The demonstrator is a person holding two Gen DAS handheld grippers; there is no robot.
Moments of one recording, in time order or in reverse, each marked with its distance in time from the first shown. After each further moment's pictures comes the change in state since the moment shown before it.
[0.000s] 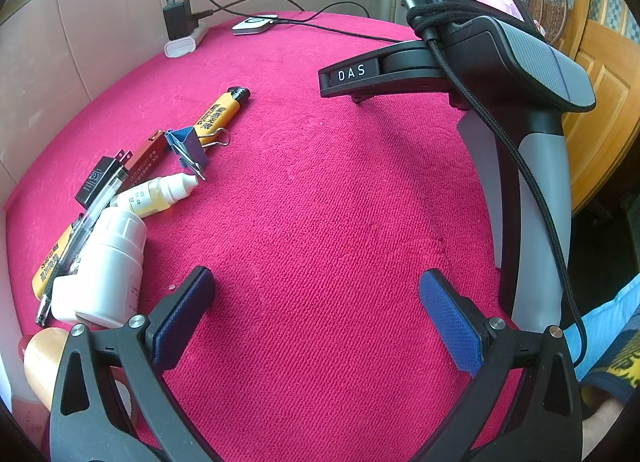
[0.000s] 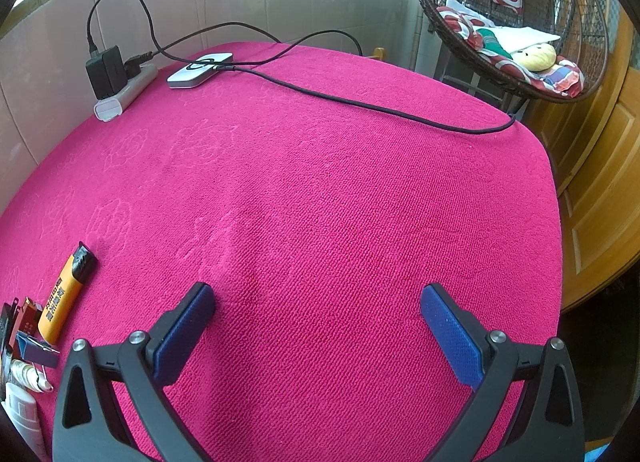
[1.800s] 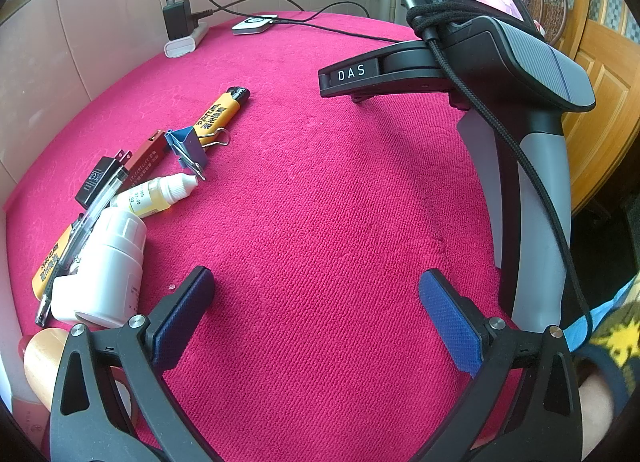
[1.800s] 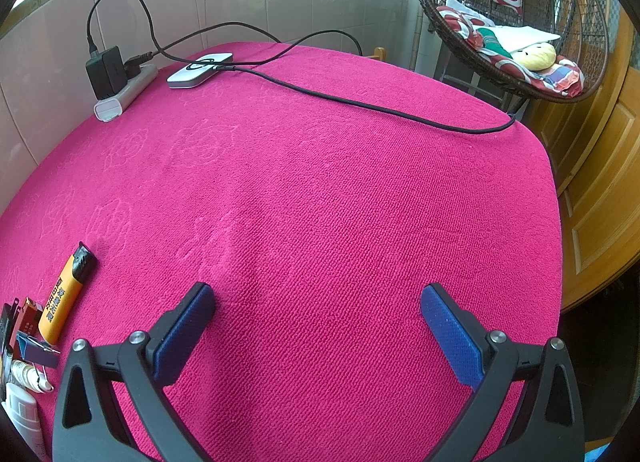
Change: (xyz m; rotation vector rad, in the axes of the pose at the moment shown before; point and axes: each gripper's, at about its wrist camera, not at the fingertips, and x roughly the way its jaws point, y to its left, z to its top) left arm -0.001 -0.001 0.001 0.001 -0.001 0.003; right arm -0.001 -0.002 -0.001 -0.002 0.000 0.000
